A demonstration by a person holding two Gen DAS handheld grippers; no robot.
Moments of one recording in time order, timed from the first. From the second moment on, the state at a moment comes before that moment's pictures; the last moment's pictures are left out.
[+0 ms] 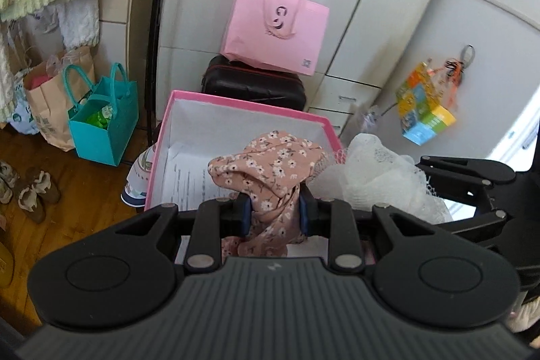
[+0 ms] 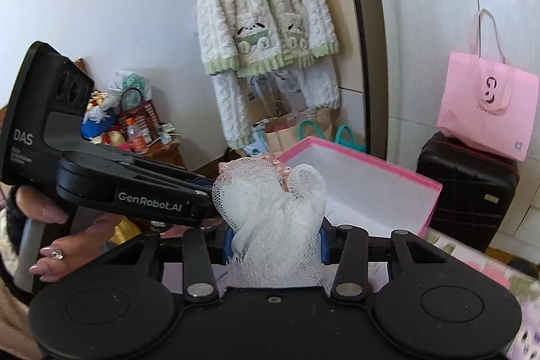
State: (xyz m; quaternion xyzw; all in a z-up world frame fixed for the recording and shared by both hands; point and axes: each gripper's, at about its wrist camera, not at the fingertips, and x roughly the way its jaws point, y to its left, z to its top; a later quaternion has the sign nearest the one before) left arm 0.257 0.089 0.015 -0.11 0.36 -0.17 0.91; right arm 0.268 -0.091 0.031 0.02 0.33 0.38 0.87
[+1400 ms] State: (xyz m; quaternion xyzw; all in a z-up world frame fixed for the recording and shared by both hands) left arm 0.135 0.047 0.076 0.05 0.28 -0.15 0.95; right arm 0.174 -0.182 0.069 0.01 0.31 0.29 0.91
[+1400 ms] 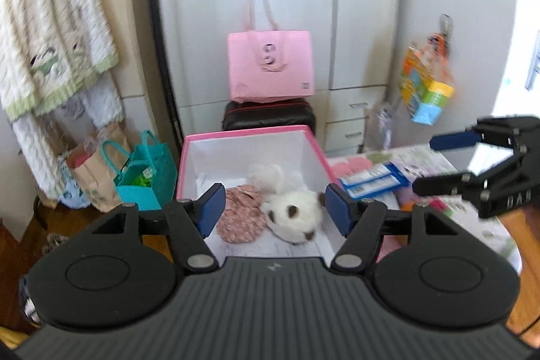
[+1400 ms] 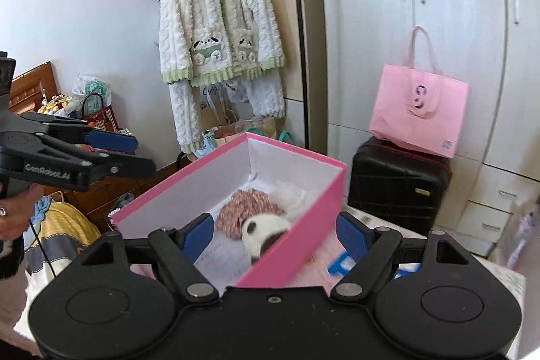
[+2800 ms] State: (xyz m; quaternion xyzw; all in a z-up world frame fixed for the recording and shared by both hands) left arm 0.129 -0.142 -0.029 0.09 0.31 -0.32 0.89; right arm 0.102 -0.300 -0.082 -0.05 0.29 0.20 0.93
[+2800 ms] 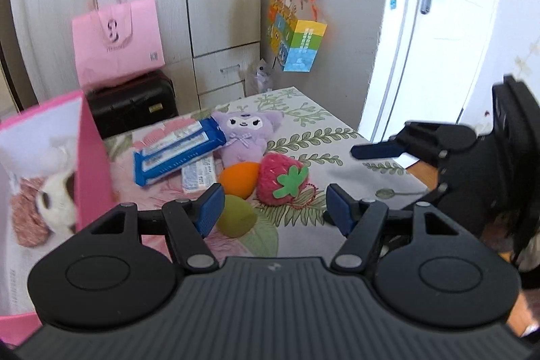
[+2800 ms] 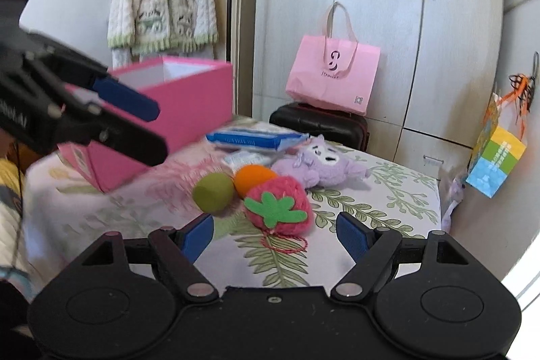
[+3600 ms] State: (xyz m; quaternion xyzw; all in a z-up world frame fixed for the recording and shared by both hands) left arm 0.193 -0.147 -0.111 -0.03 0.38 -0.21 0.90; right arm 0.165 -0.277 -0.123 -0.02 0.35 0.18 0.92
